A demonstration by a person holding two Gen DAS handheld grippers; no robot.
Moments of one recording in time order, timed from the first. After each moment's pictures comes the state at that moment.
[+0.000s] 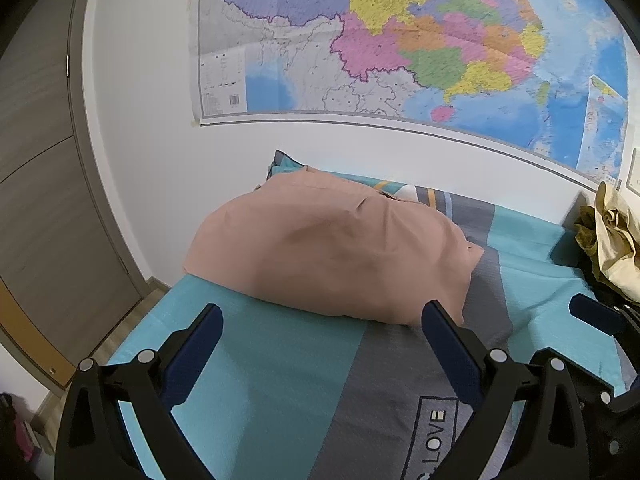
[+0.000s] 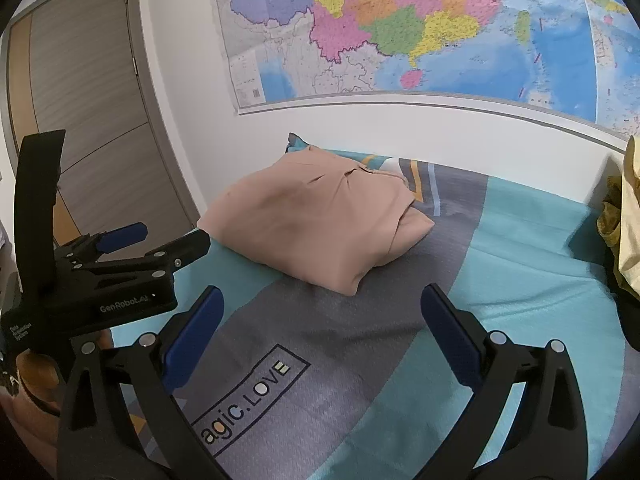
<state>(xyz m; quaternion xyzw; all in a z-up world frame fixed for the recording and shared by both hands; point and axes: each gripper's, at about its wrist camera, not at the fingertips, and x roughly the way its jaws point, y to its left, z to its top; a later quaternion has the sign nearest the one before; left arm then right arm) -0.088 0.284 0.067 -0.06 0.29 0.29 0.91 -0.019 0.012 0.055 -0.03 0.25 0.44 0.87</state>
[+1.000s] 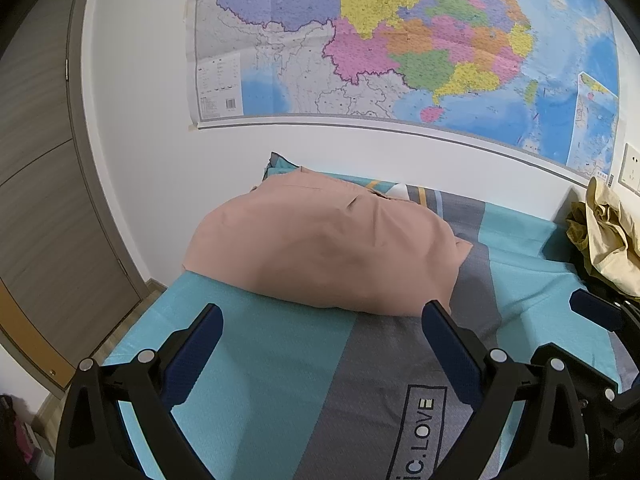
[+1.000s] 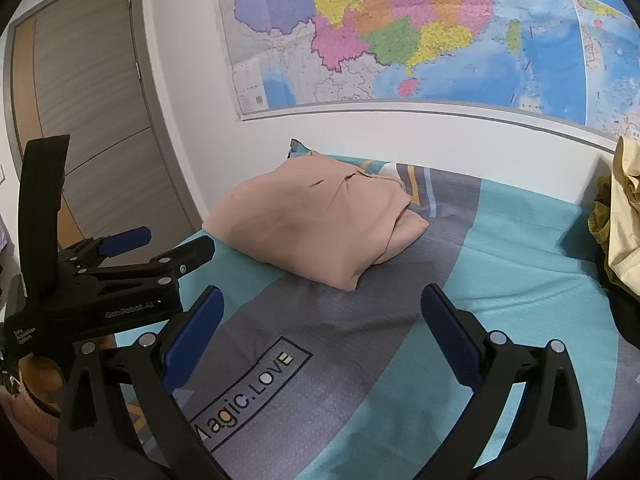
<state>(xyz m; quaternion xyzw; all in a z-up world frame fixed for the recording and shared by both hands) -0.095 0.269 0.068 -0.06 0.29 0.29 0.91 -0.031 -0.002 0.059 -0.03 0.24 0.44 0.87</state>
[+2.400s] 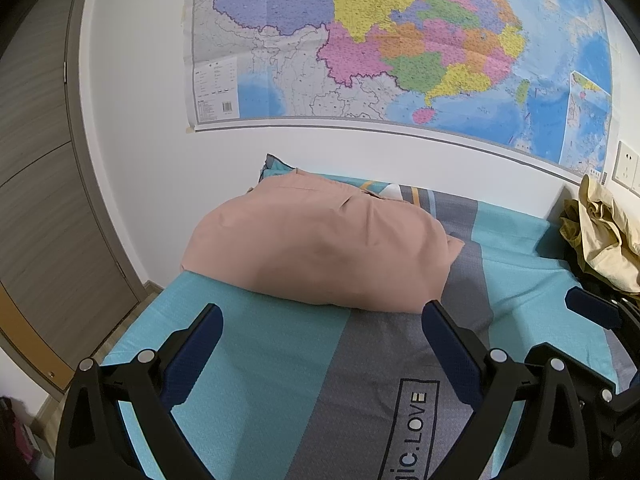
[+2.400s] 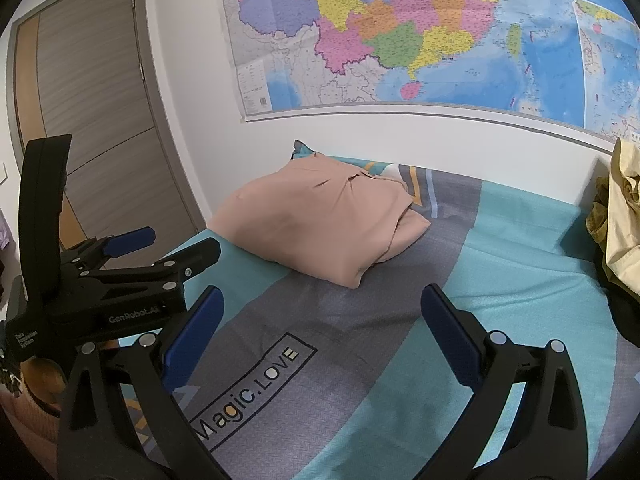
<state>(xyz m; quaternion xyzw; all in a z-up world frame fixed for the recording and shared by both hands) -0.100 0.261 0.071 -0.05 0.28 0.28 0.91 -0.036 -0.006 0.059 -0.03 0.23 0.44 0.87</state>
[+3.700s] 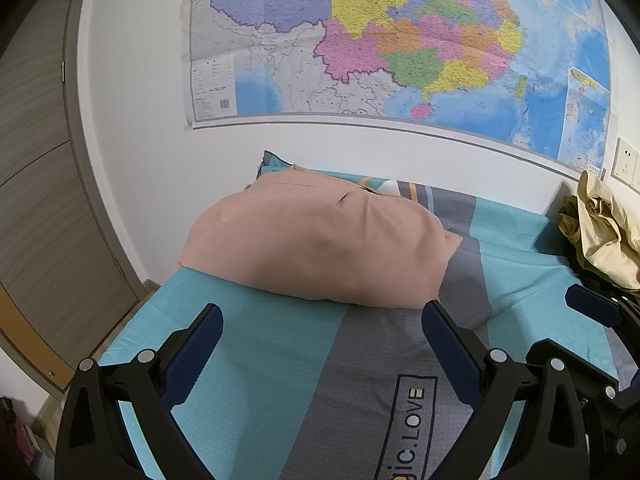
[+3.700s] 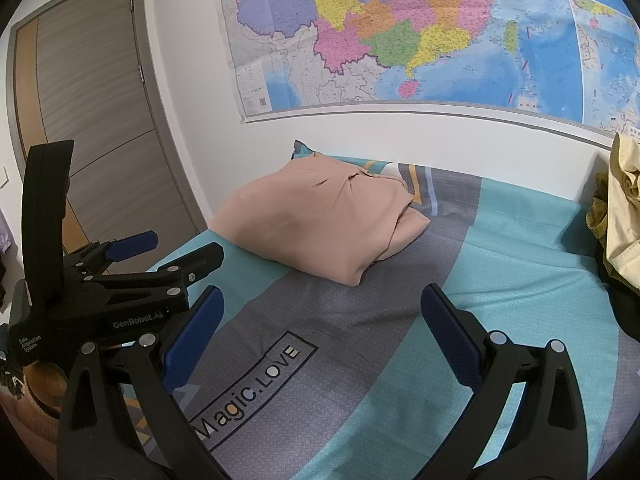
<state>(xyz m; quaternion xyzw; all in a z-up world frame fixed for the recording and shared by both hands) -0.100 0.259 0.066 -0.05 0.29 0.28 0.91 -0.038 -0.008 0.057 -0.03 0.23 0.44 0.87</state>
